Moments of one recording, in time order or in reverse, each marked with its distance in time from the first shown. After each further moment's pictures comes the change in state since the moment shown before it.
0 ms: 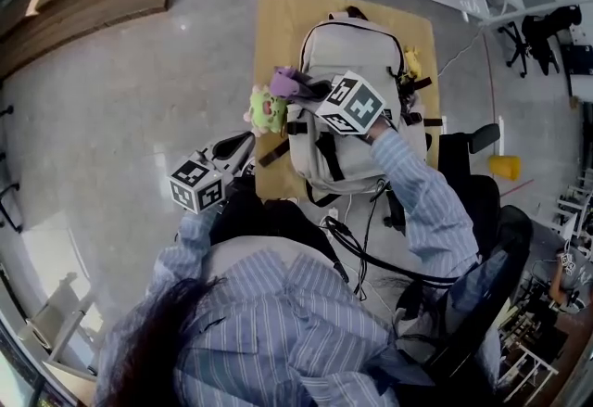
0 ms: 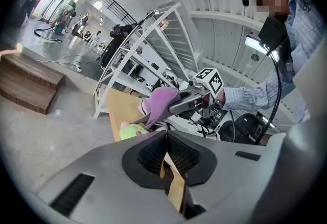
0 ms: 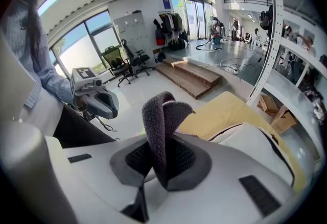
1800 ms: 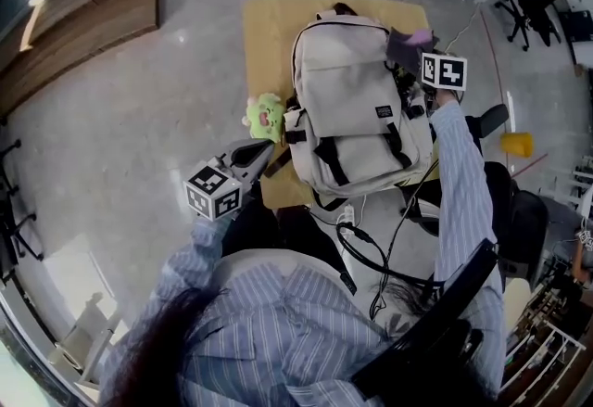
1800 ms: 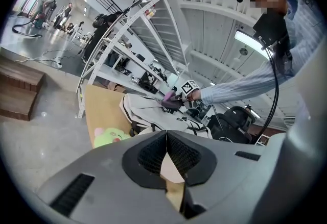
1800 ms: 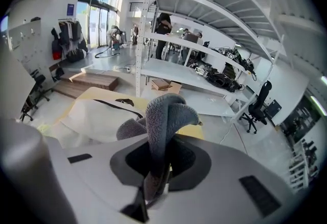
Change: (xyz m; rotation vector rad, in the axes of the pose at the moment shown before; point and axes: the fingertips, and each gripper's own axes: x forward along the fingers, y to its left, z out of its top) left arm 0.040 -0.029 0.008 0.070 0.098 -0.144; right arm -0.200 -0.256 -0.204 0.671 -0.051 -0.884
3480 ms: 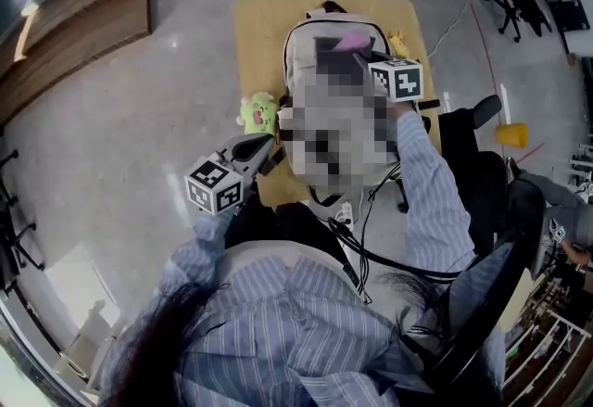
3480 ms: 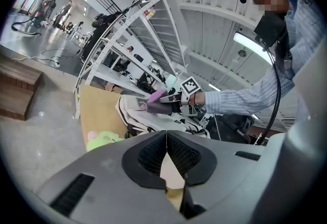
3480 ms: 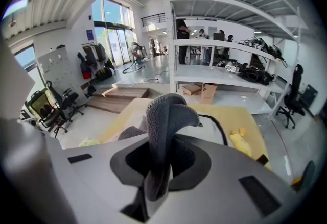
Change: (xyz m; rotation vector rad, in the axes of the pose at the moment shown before) left arm 0.009 -0.006 0.008 -0.003 -0.009 -0.020; right arm -0.028 0.165 0.007 0.034 -0.088 0.360
